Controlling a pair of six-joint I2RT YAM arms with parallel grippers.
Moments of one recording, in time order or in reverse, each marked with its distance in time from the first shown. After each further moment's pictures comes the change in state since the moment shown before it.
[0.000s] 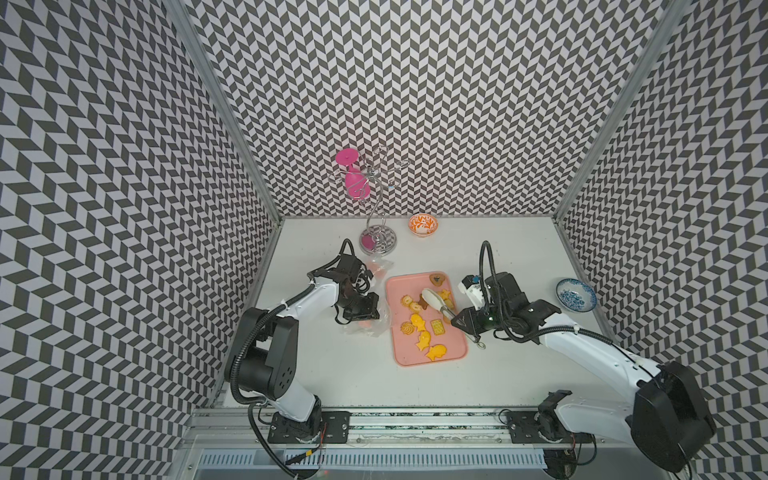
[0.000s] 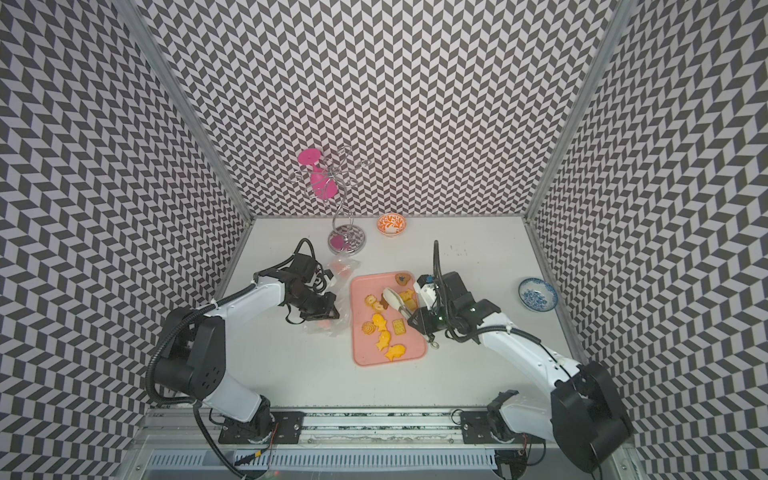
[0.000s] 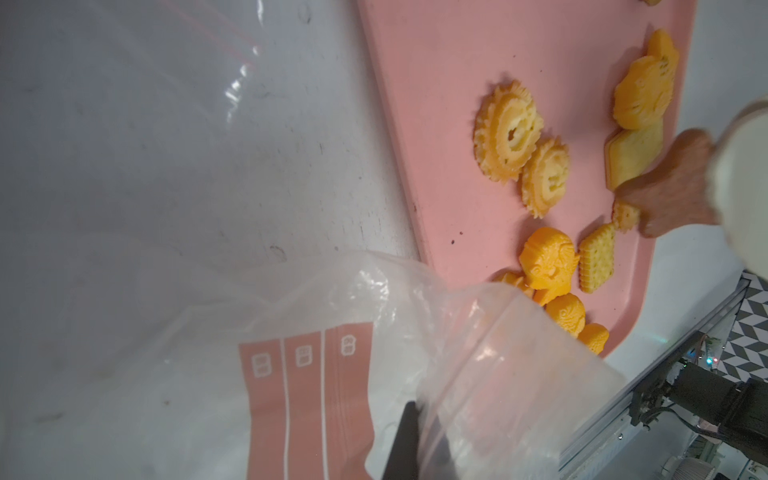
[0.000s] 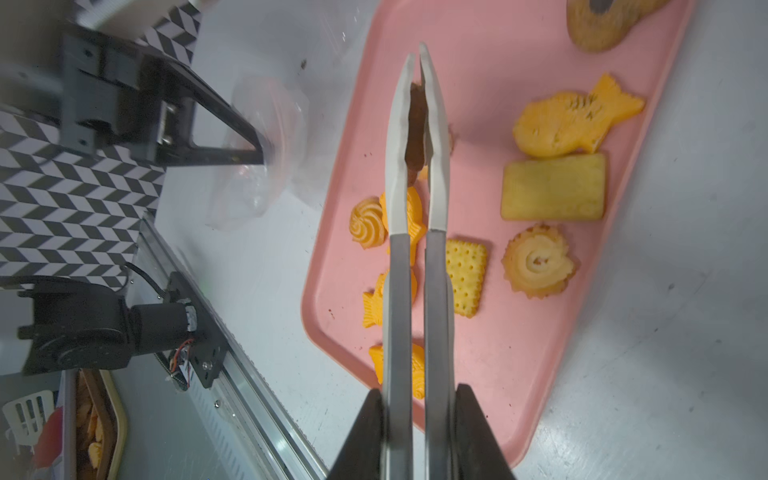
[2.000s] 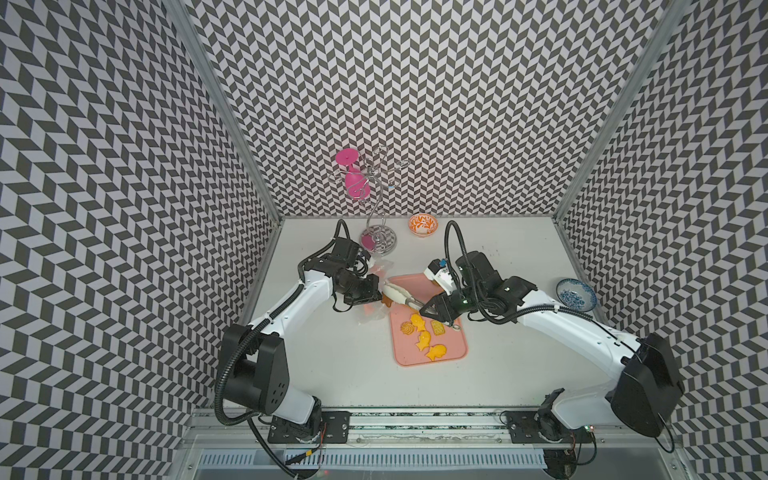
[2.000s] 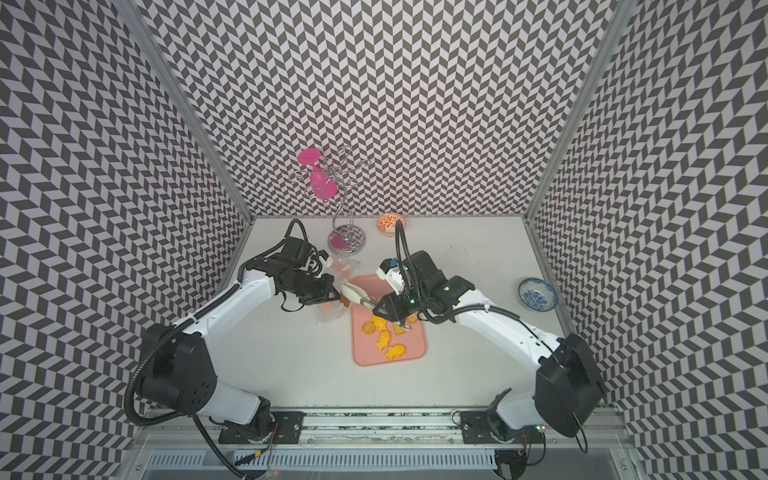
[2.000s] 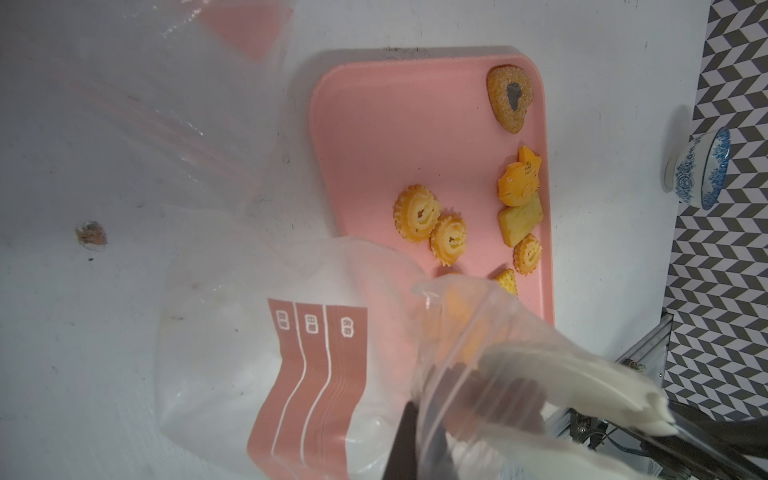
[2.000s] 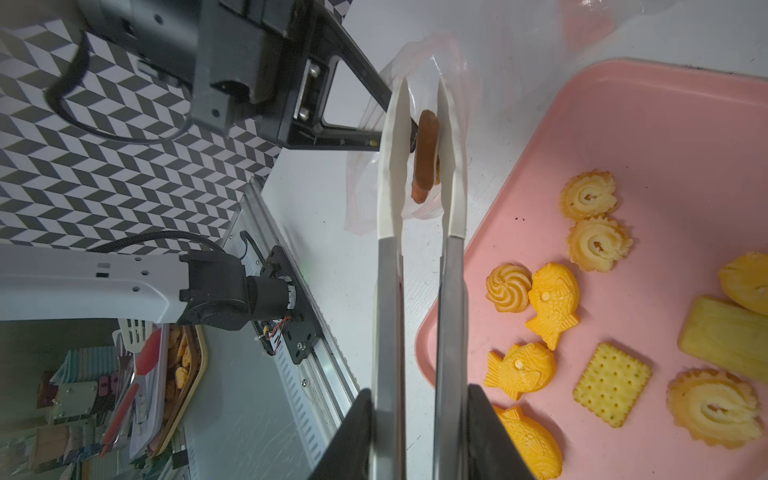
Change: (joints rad) left arm -0.008 -0.089 0.137 -0.060 0.005 -0.106; right arm 0.168 0.188 0.312 -0.072 -0.100 -0.012
